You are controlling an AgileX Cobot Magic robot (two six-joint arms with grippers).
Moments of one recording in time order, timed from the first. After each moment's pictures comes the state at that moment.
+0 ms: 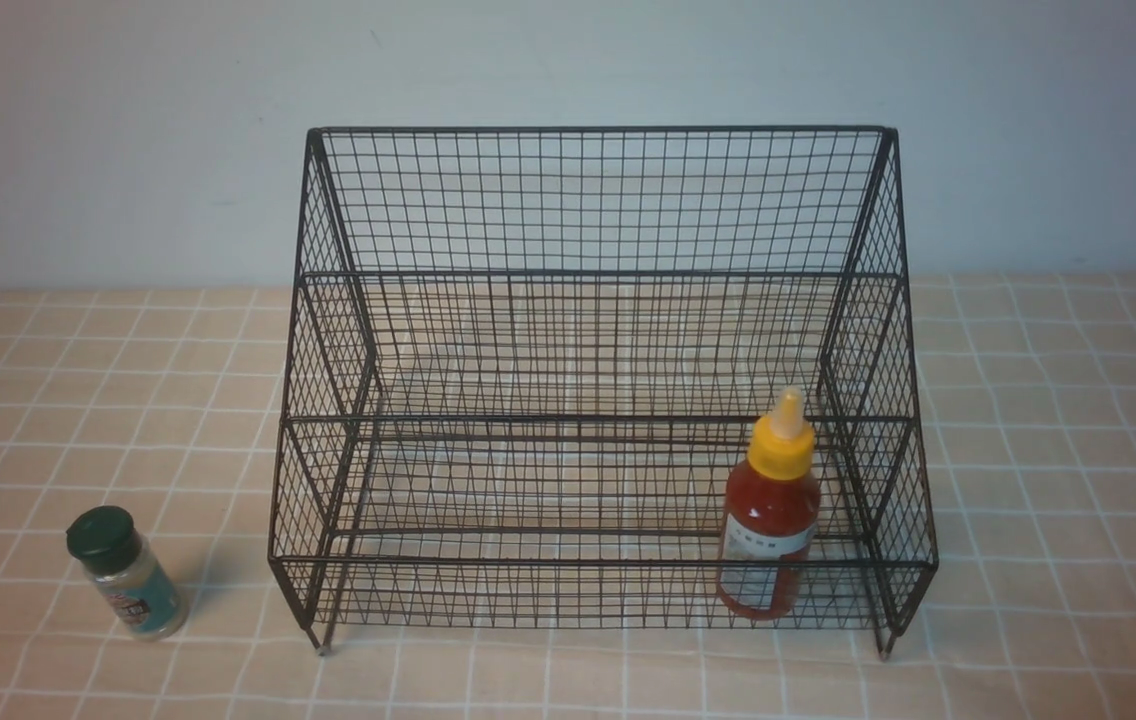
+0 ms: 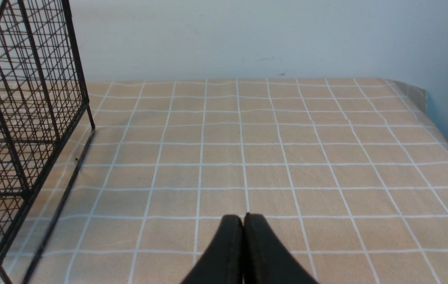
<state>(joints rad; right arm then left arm) -0.09 -0.01 0.02 0.00 0.39 0.01 -0.07 -0.01 0.01 -0.27 -0.32 -0.04</state>
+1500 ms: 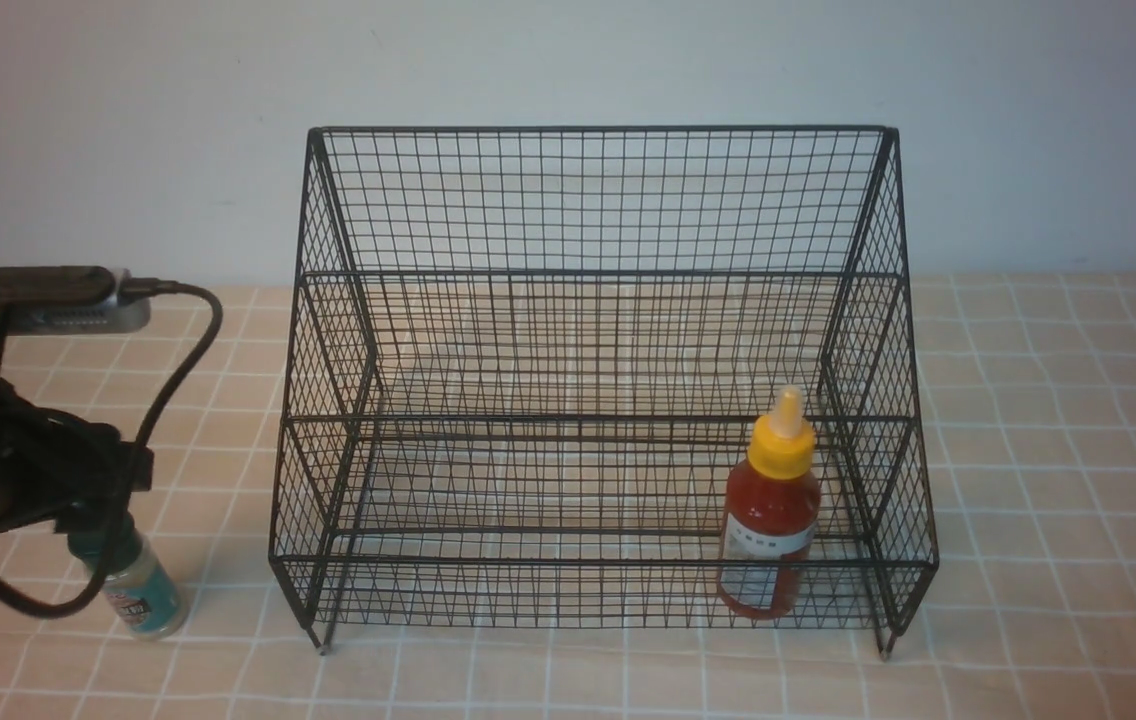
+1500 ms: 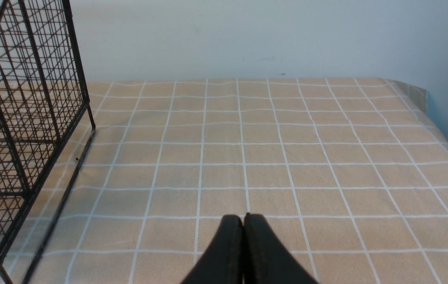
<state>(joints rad) -0.09 -0.01 0.02 0.00 0.39 0.01 0.01 1.38 -0.86 0.11 0.69 -0.15</state>
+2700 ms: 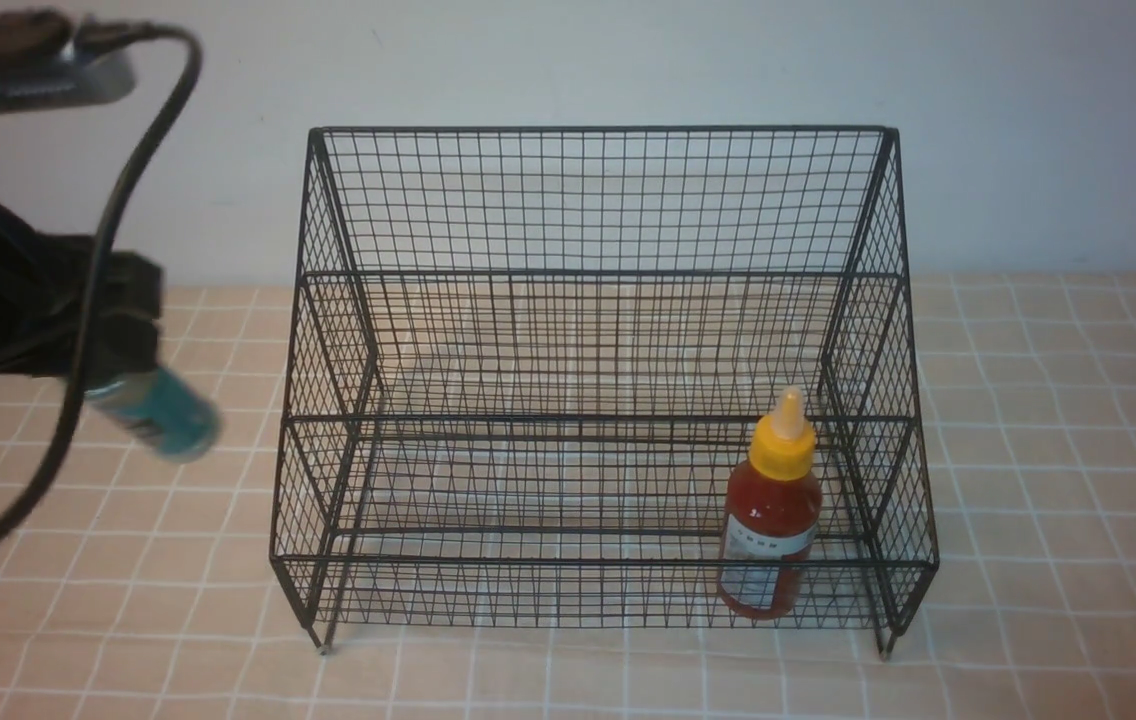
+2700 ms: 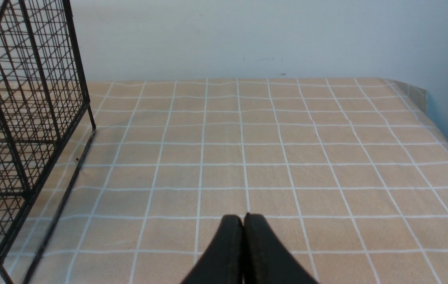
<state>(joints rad) -0.09 -0.01 0.02 0.00 0.39 0.01 -0.18 1.18 -1.18 -0.10 1.01 -0.10</state>
